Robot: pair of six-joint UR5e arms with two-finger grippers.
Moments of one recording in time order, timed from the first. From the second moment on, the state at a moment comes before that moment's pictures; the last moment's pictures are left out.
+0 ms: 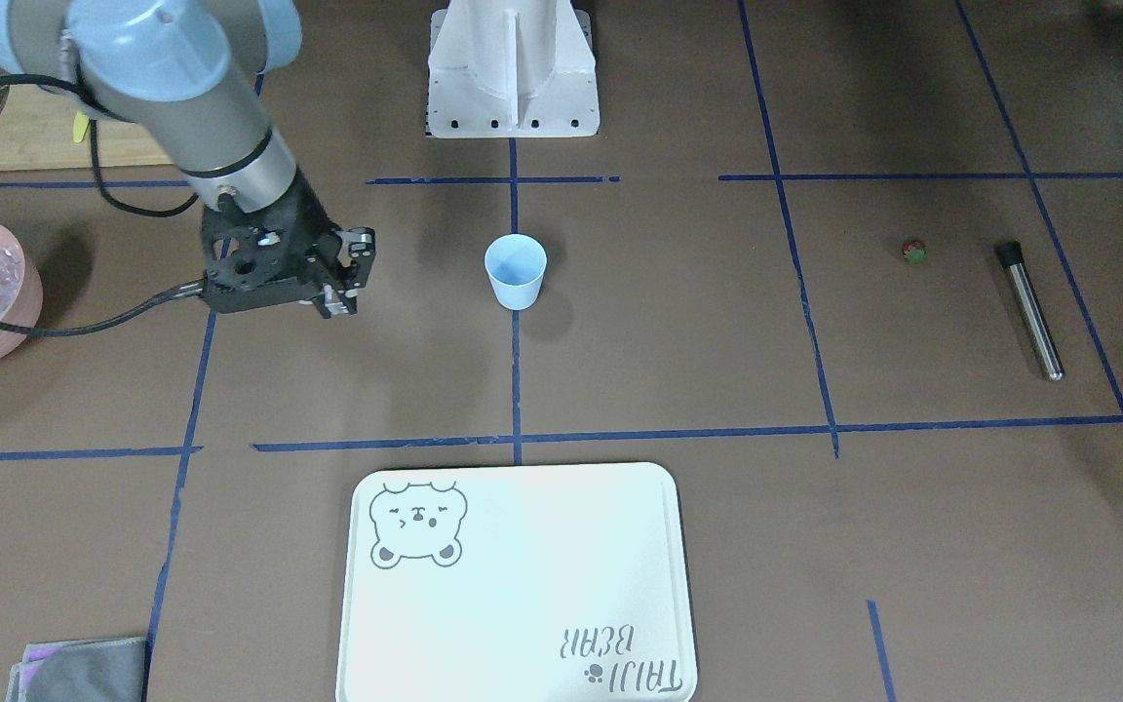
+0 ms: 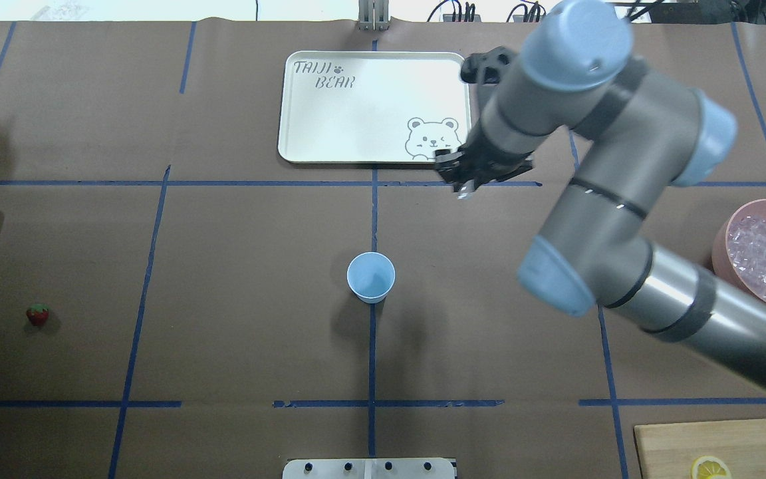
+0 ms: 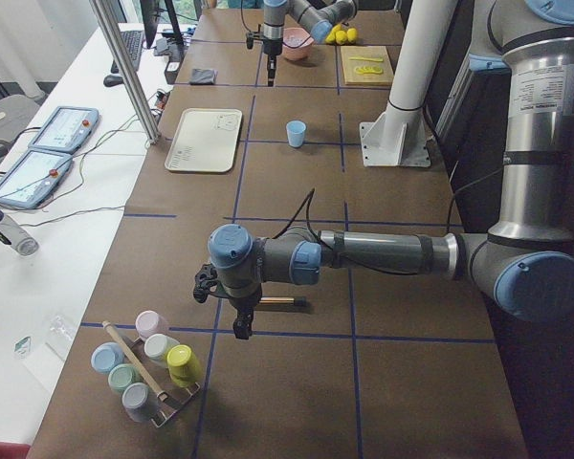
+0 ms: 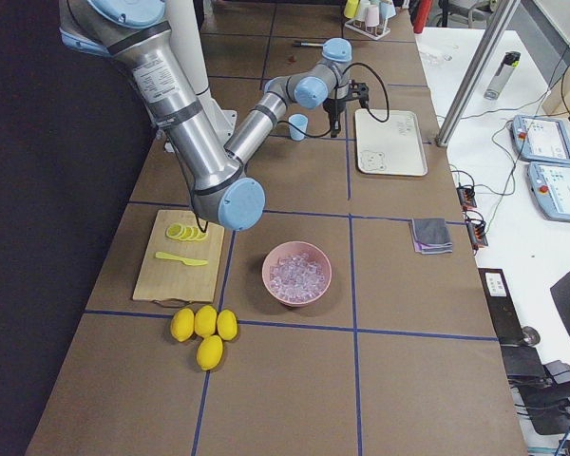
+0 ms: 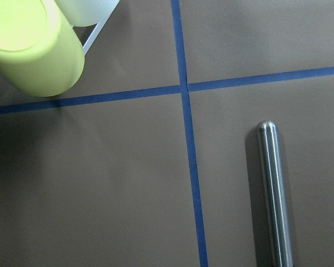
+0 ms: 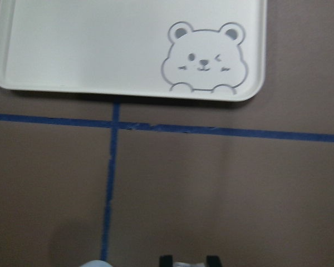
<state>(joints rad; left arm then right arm) -1.50 -1.54 -1.62 -1.59 -2.34 0.04 0.67 -0.87 1.78 -1.65 1.96 1.09</state>
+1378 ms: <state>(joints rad) -1.45 -1.54 -1.62 -1.59 -2.34 0.04 0.46 -0.70 1.59 -1.71 1.82 1.27</state>
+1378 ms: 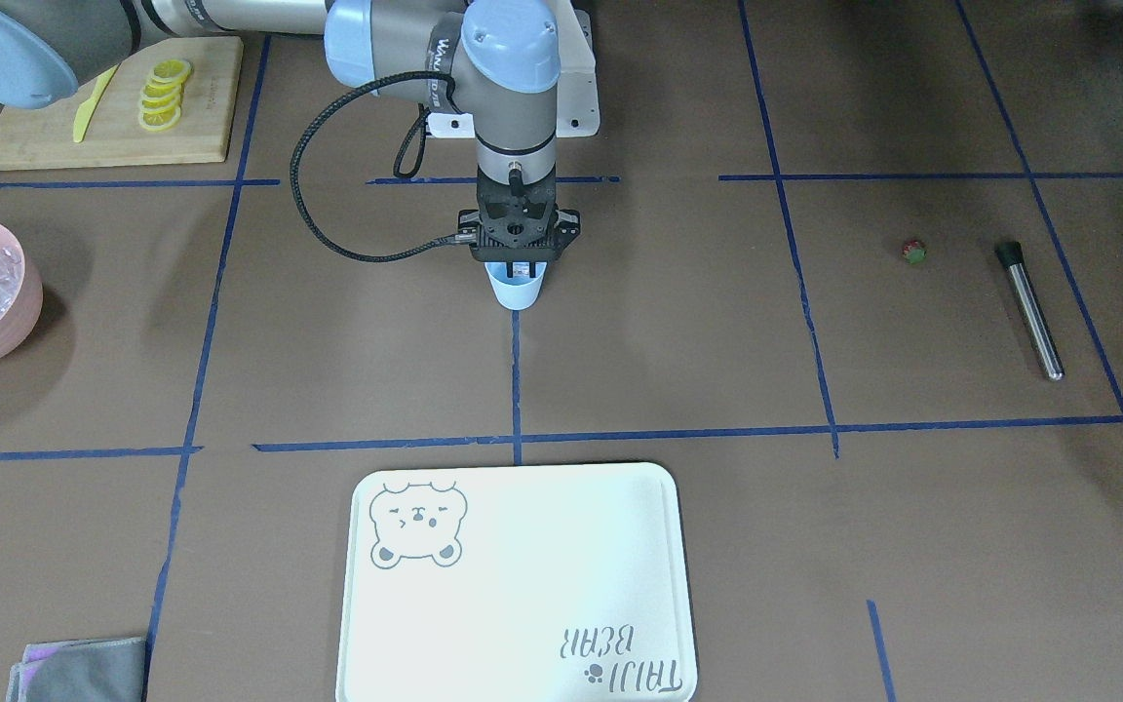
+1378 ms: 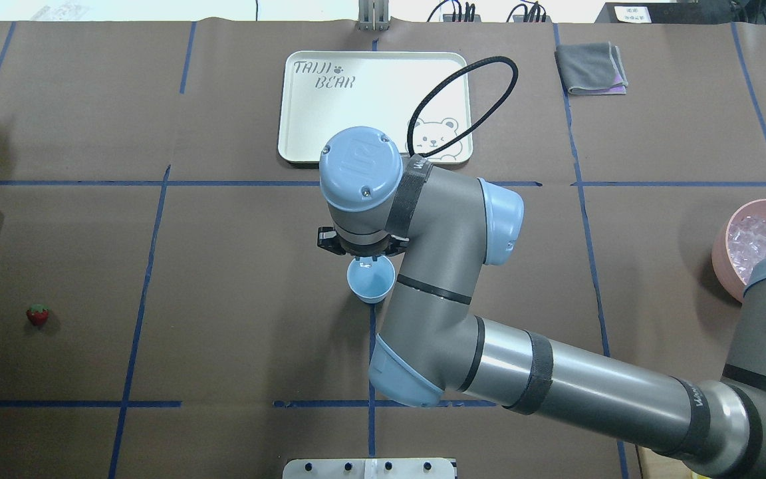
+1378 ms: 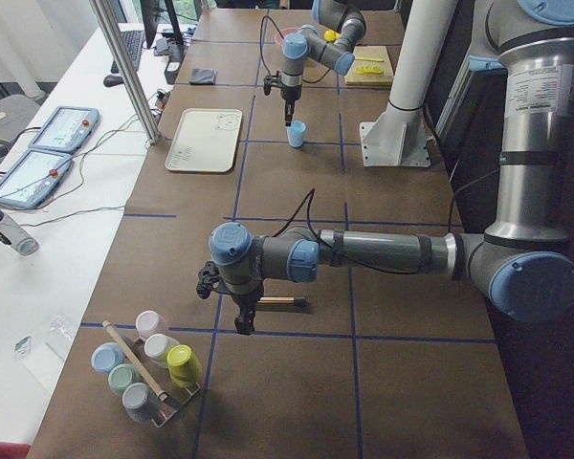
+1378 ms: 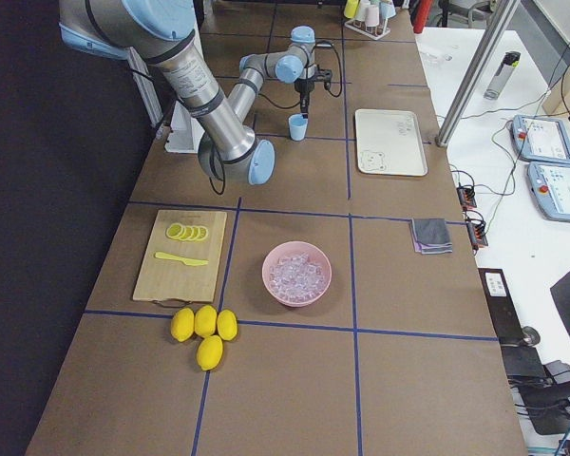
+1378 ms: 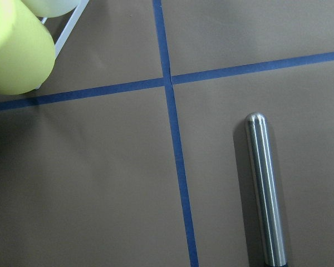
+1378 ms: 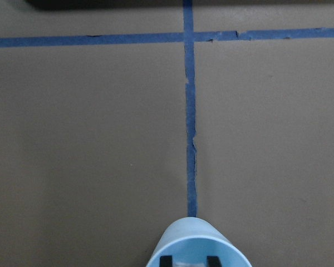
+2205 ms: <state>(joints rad) -1.45 -1.54 -1.62 -1.59 -2.34 0.04 0.46 -0.72 1.63 -1.72 1.83 1.26</state>
